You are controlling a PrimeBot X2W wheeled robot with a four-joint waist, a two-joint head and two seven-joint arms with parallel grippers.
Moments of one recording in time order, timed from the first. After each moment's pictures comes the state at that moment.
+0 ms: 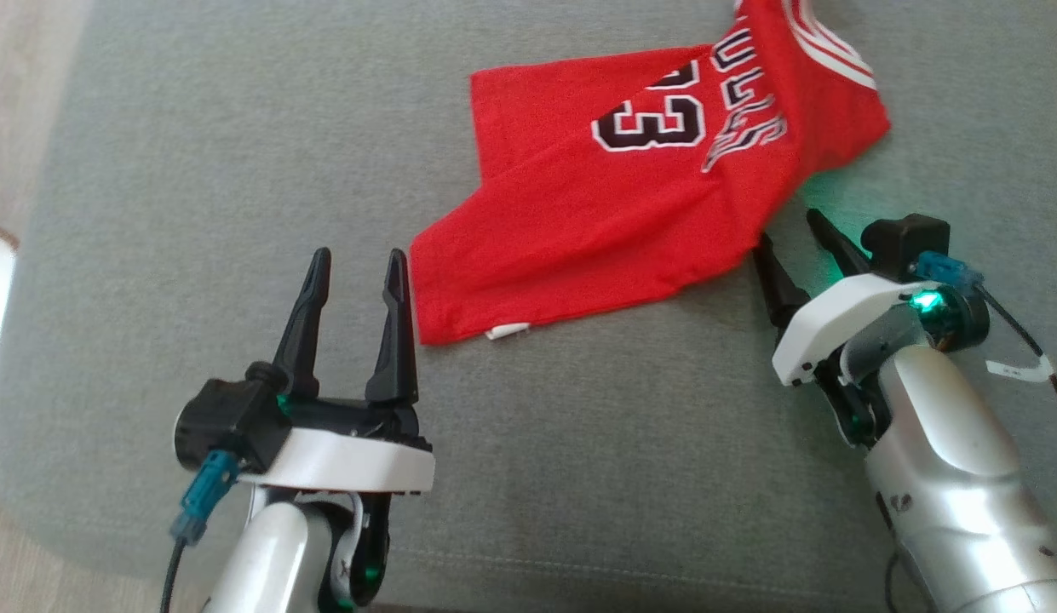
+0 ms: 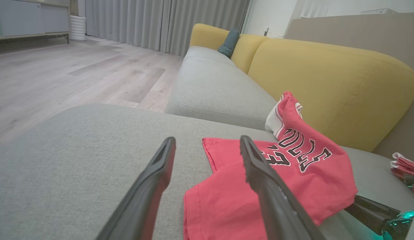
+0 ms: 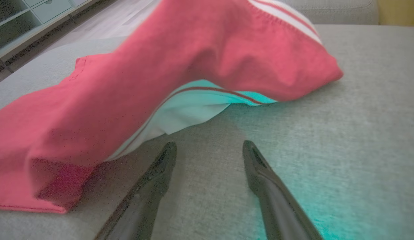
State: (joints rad) left arm -0.11 0.05 -0.34 -0.06 -0.29 0.14 -0.26; right arm -0.55 -0.15 0.24 0.72 0.29 0.13 -0.02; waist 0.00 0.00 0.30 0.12
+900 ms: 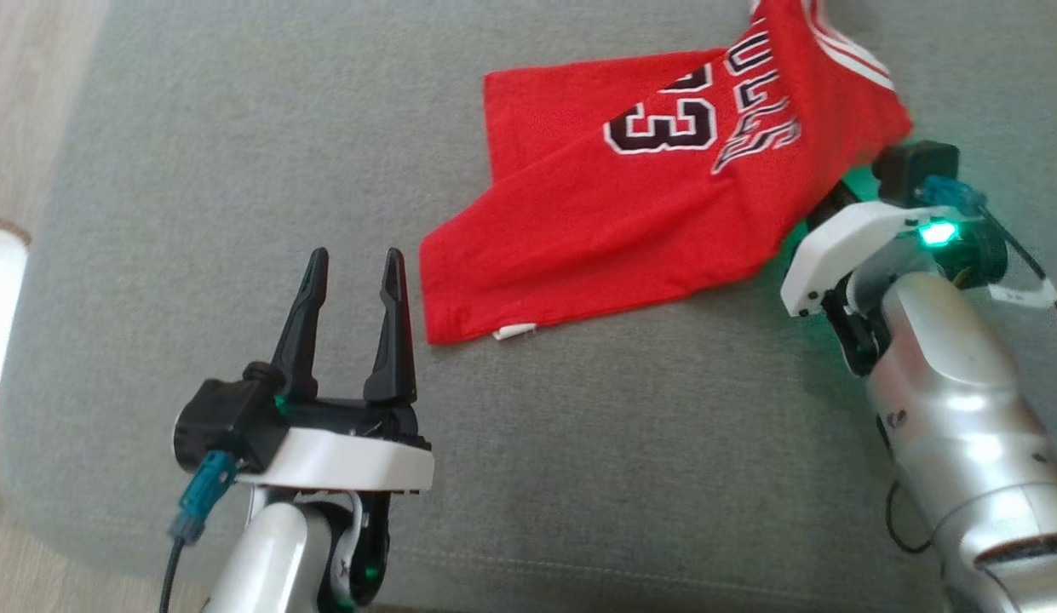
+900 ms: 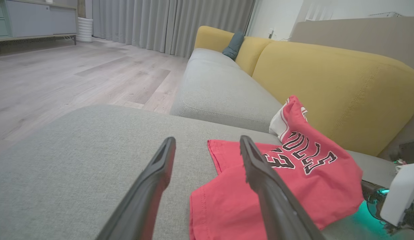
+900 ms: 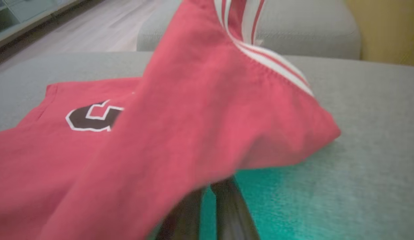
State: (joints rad) left arm -0.11 0.05 -0.34 -0.06 -0.29 0.15 -0.26; right arm -0.80 -0.11 0.16 1.06 0.17 0.13 -0.08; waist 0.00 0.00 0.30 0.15
